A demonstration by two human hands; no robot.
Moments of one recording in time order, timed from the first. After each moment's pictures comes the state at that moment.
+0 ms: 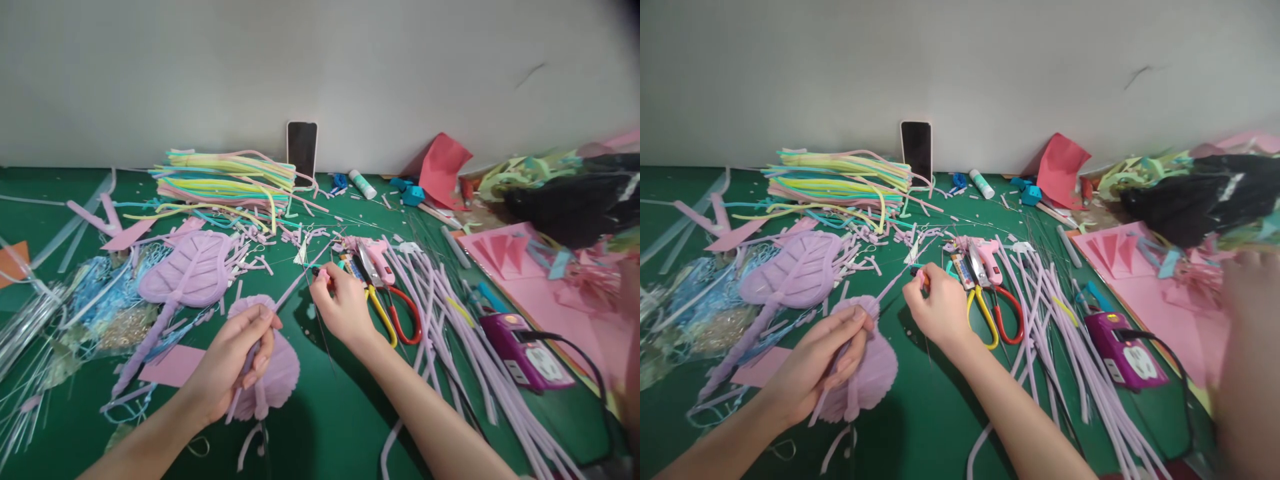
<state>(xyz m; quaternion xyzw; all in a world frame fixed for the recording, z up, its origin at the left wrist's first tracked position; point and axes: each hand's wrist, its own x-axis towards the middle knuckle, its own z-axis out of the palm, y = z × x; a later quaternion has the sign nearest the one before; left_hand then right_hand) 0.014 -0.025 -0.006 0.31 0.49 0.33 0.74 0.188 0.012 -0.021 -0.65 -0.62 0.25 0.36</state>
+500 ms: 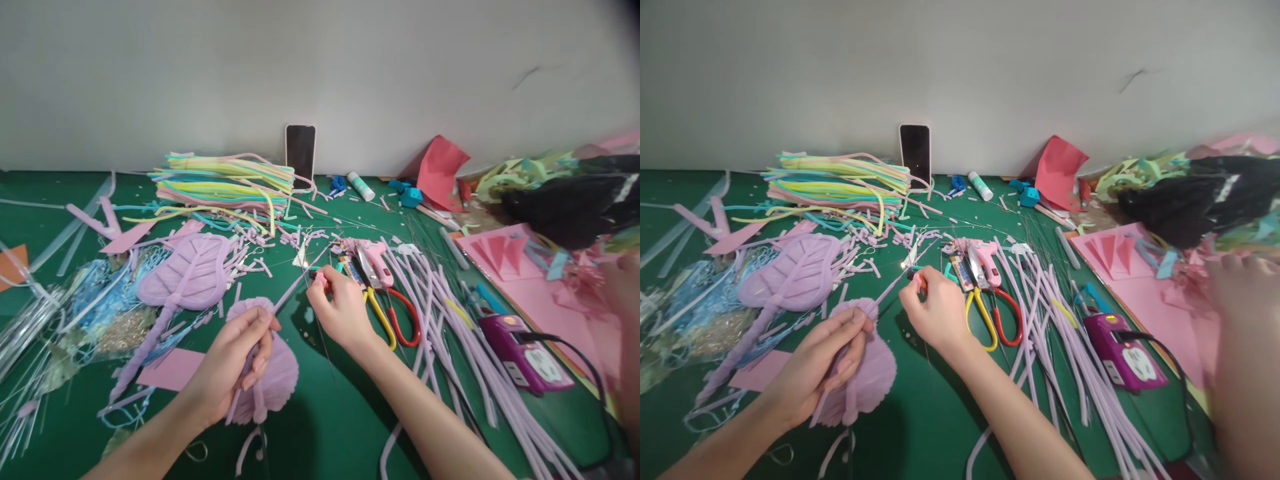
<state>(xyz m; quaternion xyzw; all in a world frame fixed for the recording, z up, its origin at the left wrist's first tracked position) 0.014 -0.025 -0.010 0.32 0.51 0.33 0.73 0.187 0.011 -0.020 -0.64 -0.63 0.25 0.36</state>
